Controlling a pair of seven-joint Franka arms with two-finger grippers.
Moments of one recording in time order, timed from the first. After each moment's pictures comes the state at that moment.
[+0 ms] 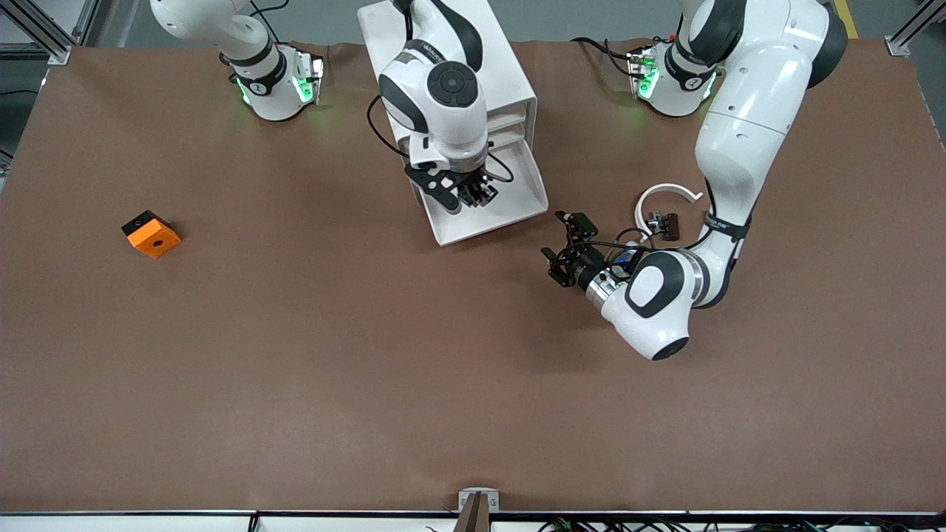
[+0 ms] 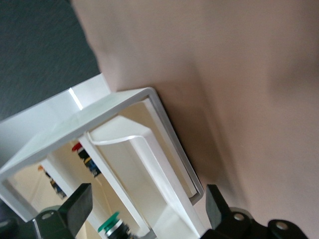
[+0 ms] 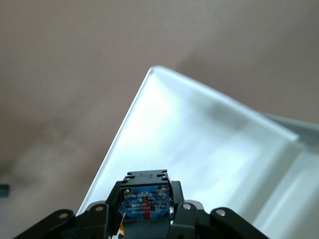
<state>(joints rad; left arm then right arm) -0.22 0.88 -0.14 -1.37 -0.70 1.41 -1.70 0.94 0.41 -0.03 -1.77 0.09 2.19 1.61</state>
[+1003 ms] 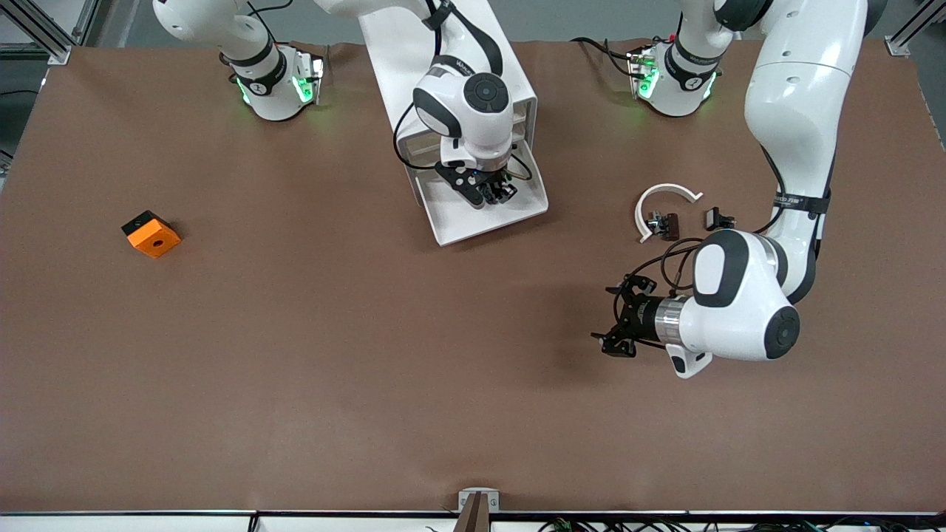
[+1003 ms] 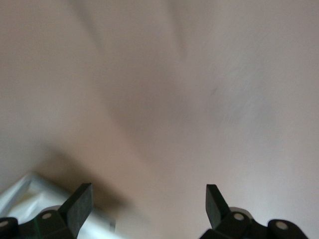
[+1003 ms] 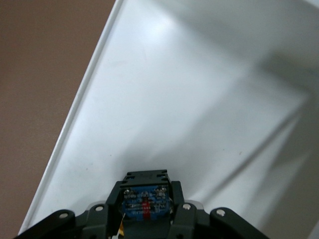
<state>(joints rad) -0.21 0.72 -0.06 -1.35 -0.43 1.87 -1.28 1.02 0.52 -0.03 -1.77 0.09 2.29 1.73</state>
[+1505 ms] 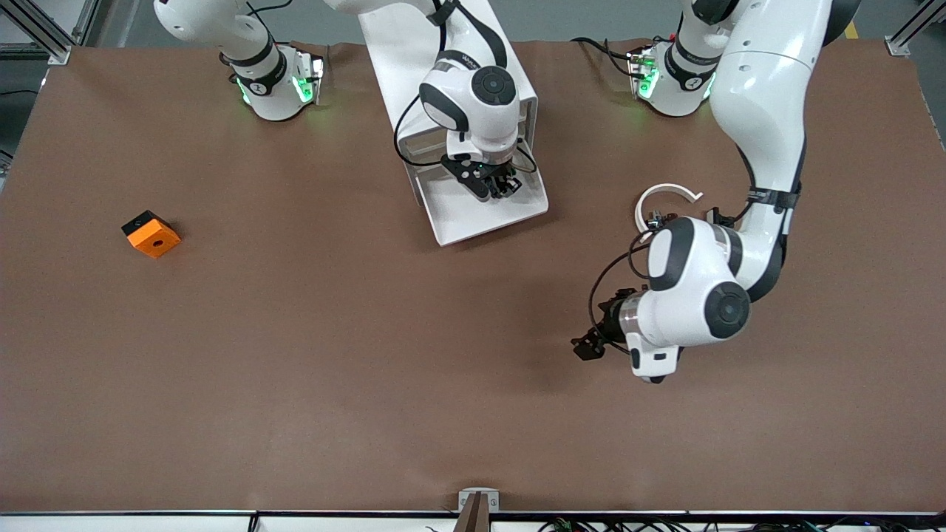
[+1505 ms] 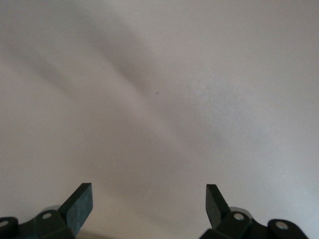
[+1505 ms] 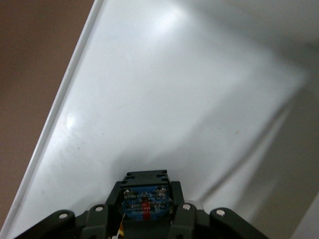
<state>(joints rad) -0.35 0.72 -0.03 -1.34 -0.29 2.02 -1.04 1.05 0.52 -0.03 -1.77 0.08 2.29 1.76</state>
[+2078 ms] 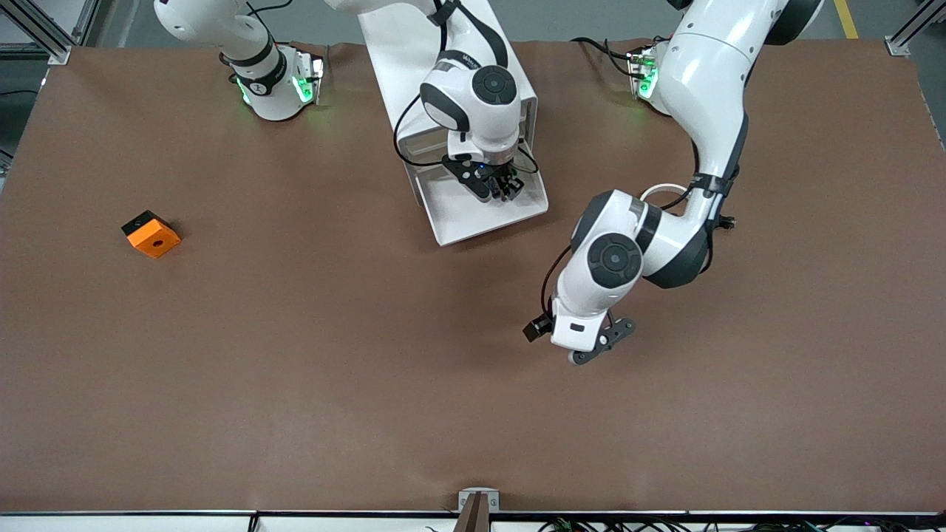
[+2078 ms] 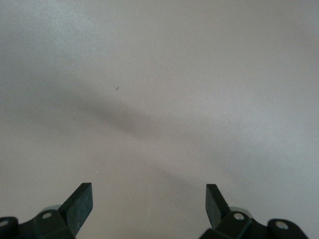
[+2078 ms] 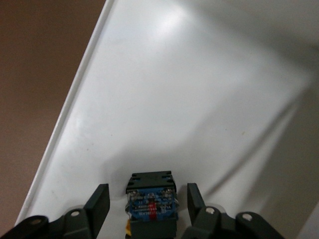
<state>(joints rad) -0.50 0.72 -0.03 -1.37 -0.05 2.14 -1.02 1.05 0.53 -0.04 -1.75 0.08 2.29 1.76</state>
